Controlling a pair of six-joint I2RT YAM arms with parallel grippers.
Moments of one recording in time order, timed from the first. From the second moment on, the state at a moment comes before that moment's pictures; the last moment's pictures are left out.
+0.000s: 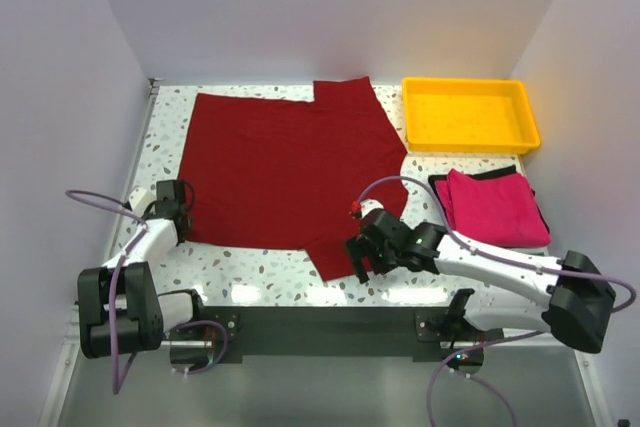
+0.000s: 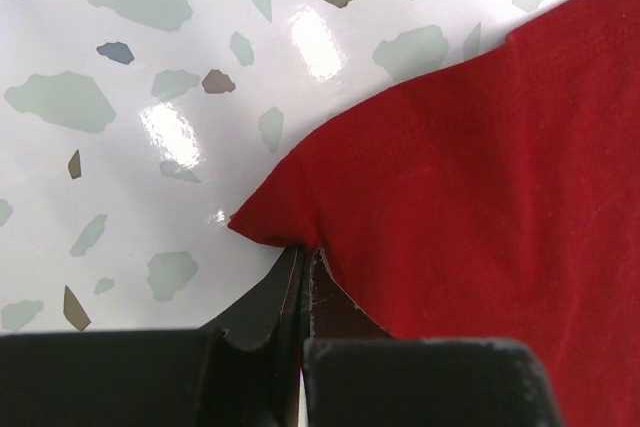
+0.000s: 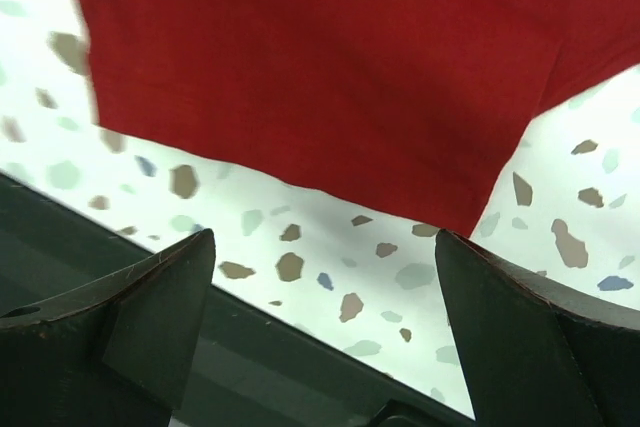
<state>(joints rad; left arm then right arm) 0.14 1.21 0.48 -0.35 -0.47 -0.87 0.98 1.13 0.68 -0.61 0.13 0.47</state>
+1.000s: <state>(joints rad) 0.14 1.14 0.46 -0.40 -0.41 -0.85 1.00 1.22 0.56 -0.46 0.19 0.61</state>
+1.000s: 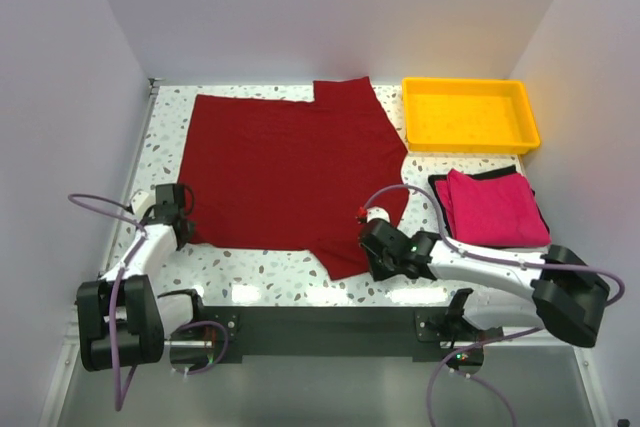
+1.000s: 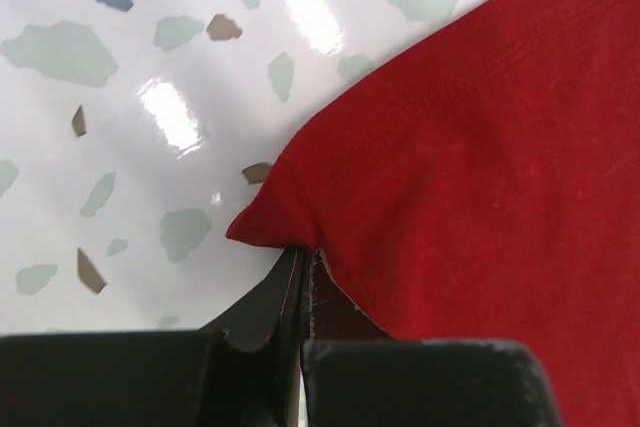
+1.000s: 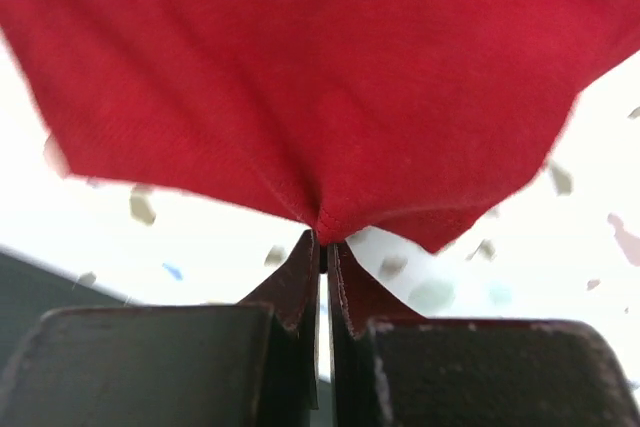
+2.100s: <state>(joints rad) 0.14 1.09 0.63 -0.54 -0.31 -0.89 0.81 1.23 1.00 -0.74 0.25 0.48</state>
